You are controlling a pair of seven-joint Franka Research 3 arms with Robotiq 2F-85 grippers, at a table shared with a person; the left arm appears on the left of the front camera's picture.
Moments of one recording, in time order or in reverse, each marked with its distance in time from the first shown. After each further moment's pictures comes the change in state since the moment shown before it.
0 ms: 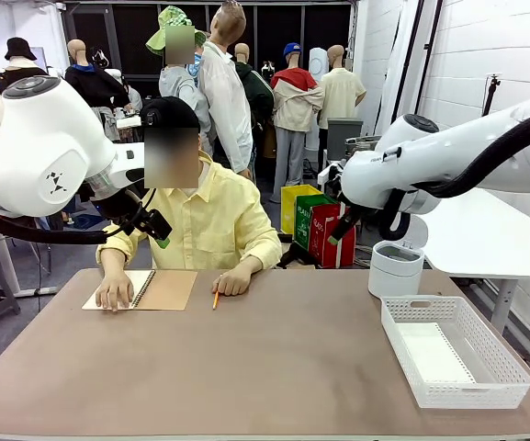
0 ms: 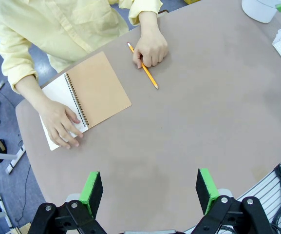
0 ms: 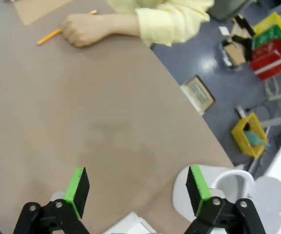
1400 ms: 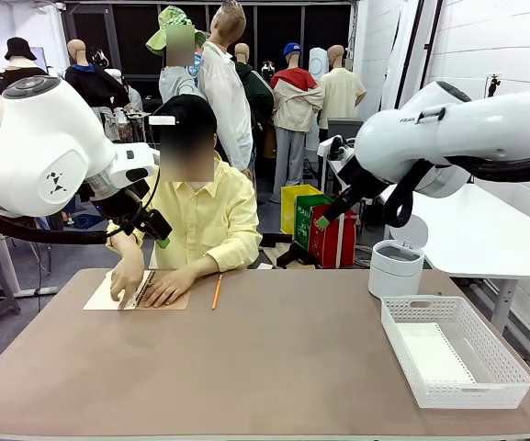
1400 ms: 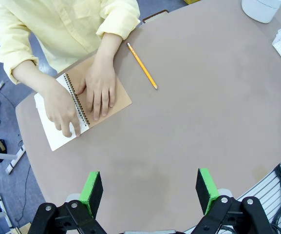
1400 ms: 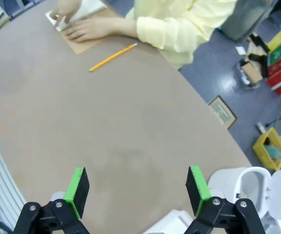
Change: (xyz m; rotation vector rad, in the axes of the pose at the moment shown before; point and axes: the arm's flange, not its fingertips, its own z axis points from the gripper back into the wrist) left arm 0.000 0.000 0.000 0.000 0.000 0.000; right arm 0.012 0.053 0.089 0.096 -0.125 -0.069
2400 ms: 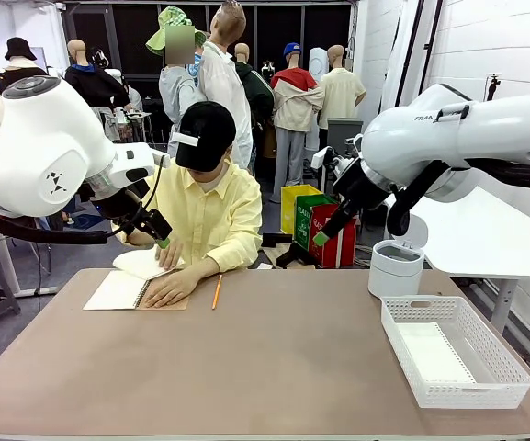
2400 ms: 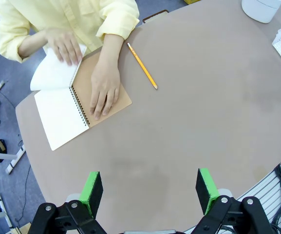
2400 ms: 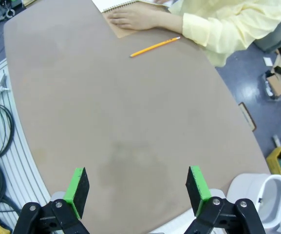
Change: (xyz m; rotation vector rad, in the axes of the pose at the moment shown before) left arm 0.000 0.000 0.000 0.000 0.000 0.000; right arm -0.014 0.032 0.000 0.123 0.044 0.097
